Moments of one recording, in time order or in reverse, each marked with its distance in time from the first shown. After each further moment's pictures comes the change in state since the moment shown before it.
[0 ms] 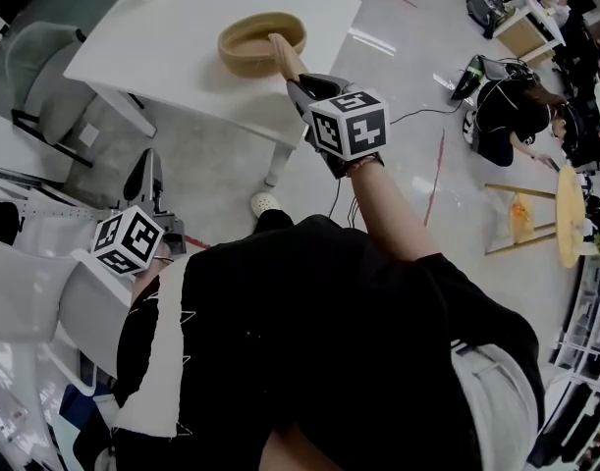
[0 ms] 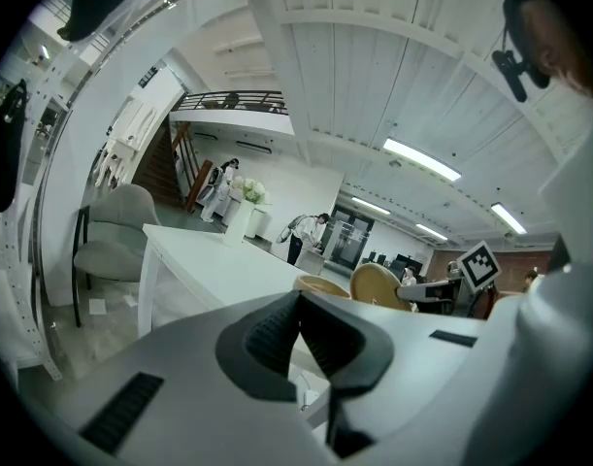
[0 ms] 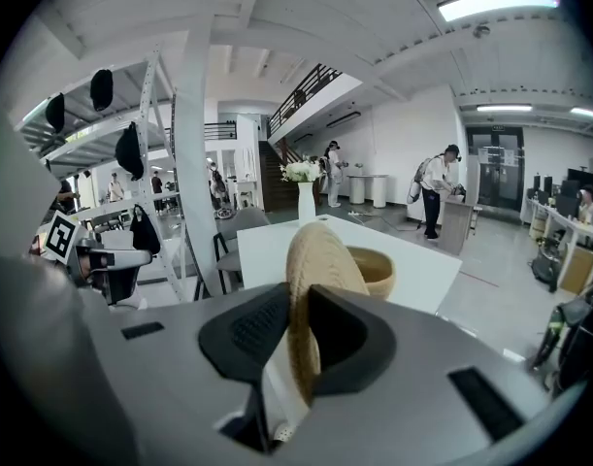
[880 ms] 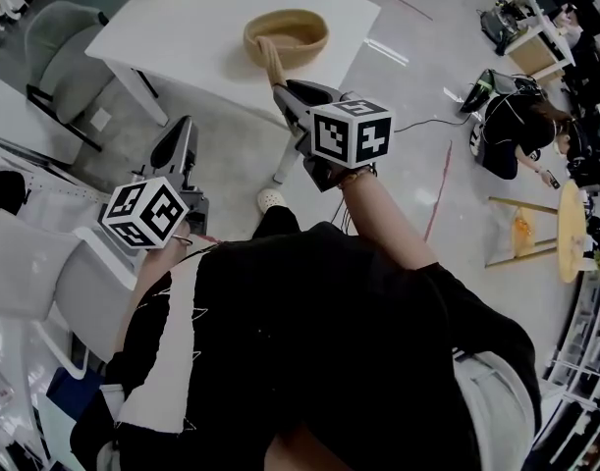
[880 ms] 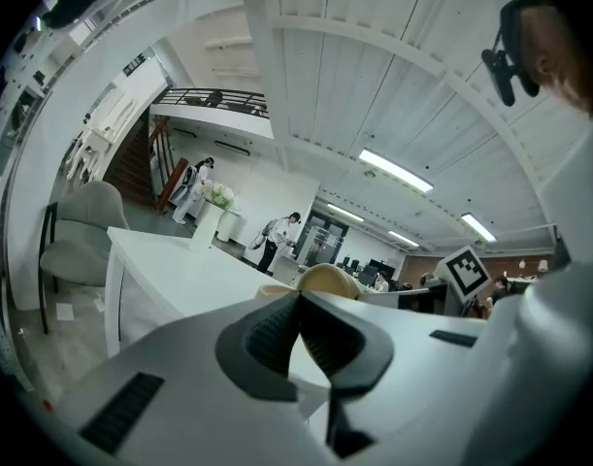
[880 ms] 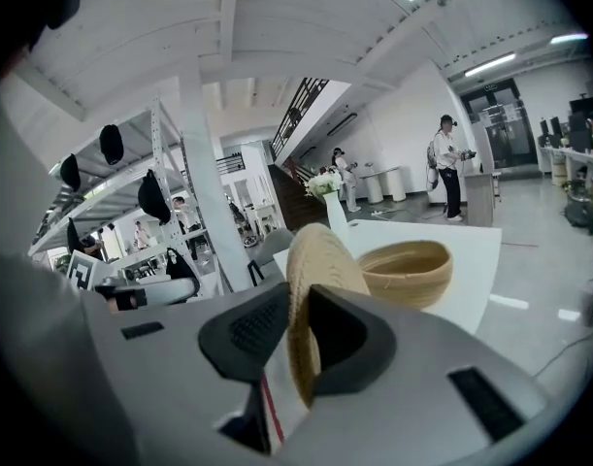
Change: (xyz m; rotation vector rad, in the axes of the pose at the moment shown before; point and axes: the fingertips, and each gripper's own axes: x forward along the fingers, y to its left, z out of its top) left arm -0.002 -0.056 0.022 0.009 -0.028 -0.164; right arm -0.007 0.087 0.016 0.183 -0.094 0.180
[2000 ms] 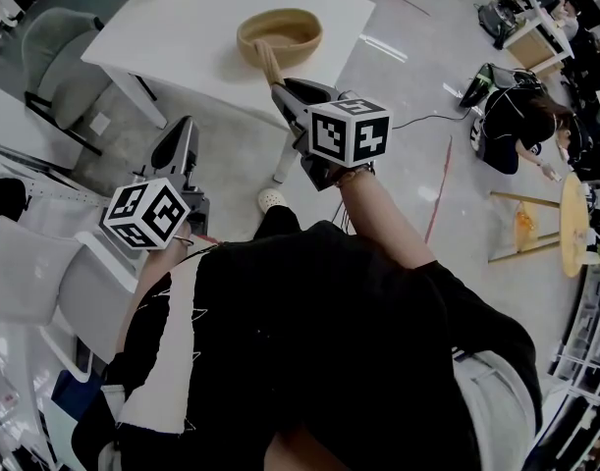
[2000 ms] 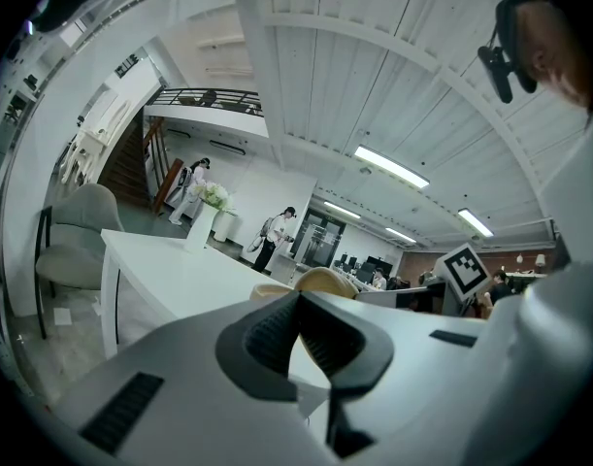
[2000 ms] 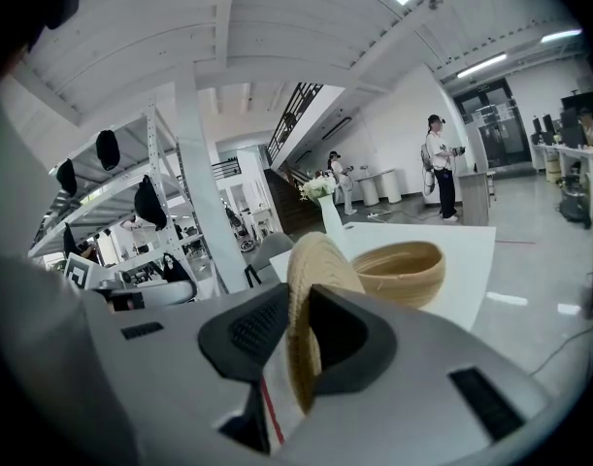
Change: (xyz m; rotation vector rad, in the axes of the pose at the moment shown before) left arm 0.008 -0.012 -0.002 0.023 0.009 -0.014; right arm -0.007 -0.009 0.001 0.025 -0.027 -0.017
